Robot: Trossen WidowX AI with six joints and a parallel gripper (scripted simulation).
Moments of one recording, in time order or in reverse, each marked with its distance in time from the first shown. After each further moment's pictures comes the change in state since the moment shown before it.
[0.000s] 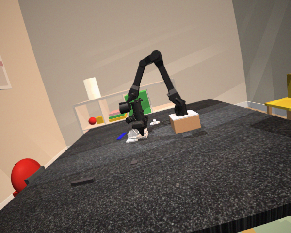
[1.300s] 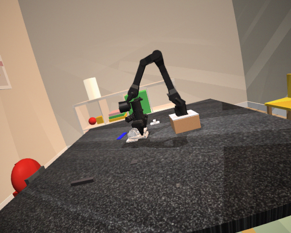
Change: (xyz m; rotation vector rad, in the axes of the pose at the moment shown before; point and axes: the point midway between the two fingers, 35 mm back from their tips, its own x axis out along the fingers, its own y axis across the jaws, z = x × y) arm -0.006 0.000 0.001 0.006 -0.002 0.000
